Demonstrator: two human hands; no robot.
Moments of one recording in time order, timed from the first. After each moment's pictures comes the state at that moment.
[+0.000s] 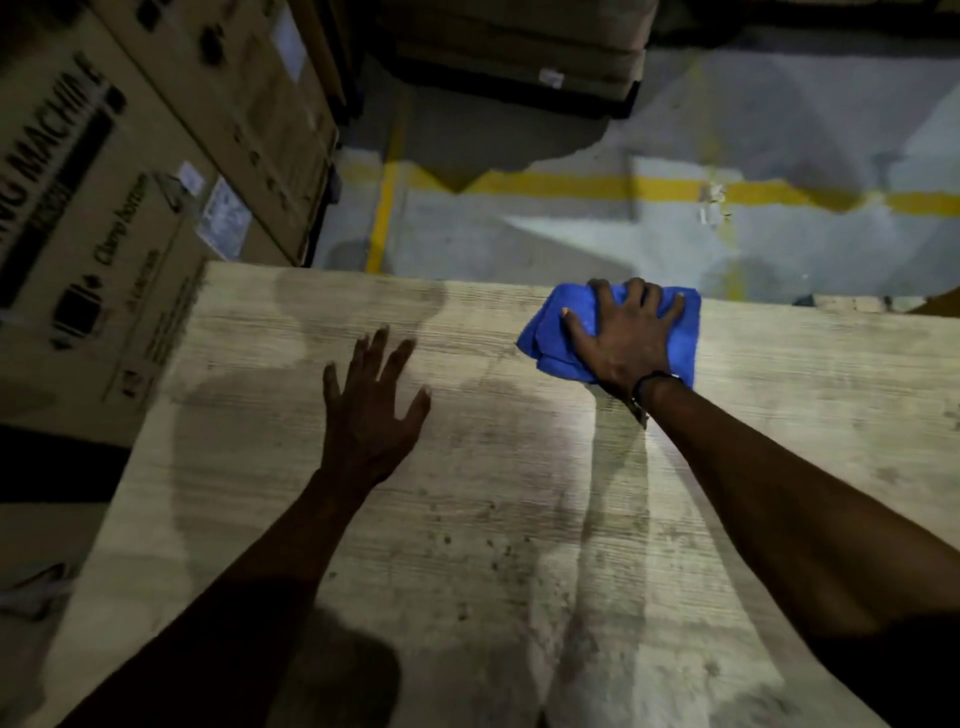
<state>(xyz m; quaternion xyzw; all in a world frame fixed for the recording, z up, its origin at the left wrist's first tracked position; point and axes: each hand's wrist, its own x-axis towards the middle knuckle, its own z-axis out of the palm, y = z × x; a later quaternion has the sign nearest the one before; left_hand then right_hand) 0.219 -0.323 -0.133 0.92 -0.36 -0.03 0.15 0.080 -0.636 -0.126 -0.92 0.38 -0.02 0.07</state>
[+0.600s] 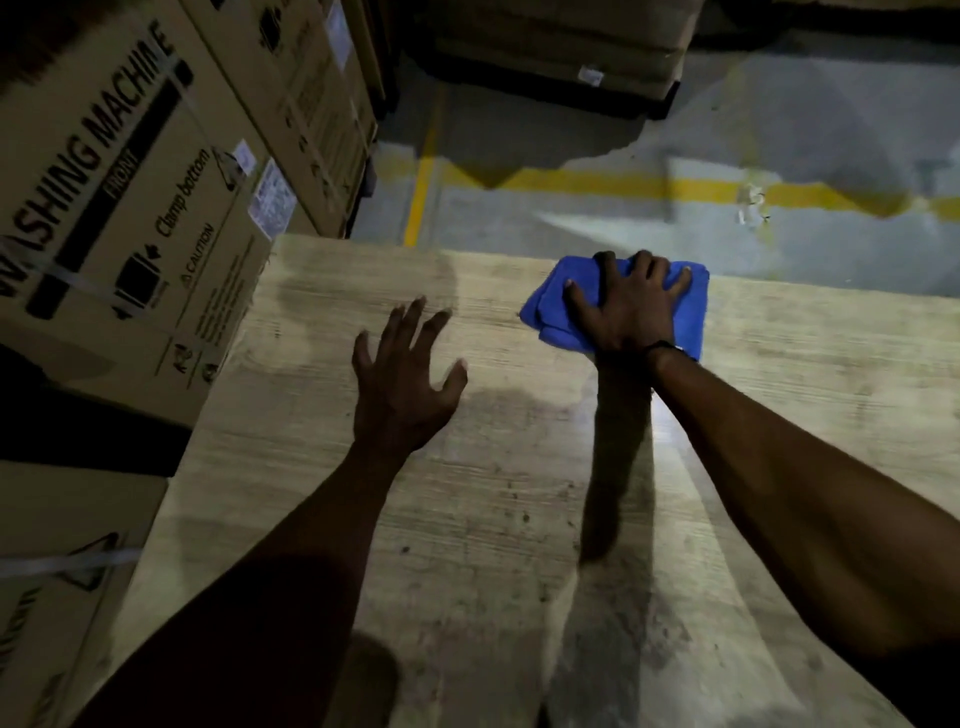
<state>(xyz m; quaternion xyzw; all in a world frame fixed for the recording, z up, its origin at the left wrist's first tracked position) 0.250 -0.289 -0.144 0.92 -0.35 0.03 0.18 0.148 -0.576 -0.131 -0.93 0.36 -0.03 0.06</state>
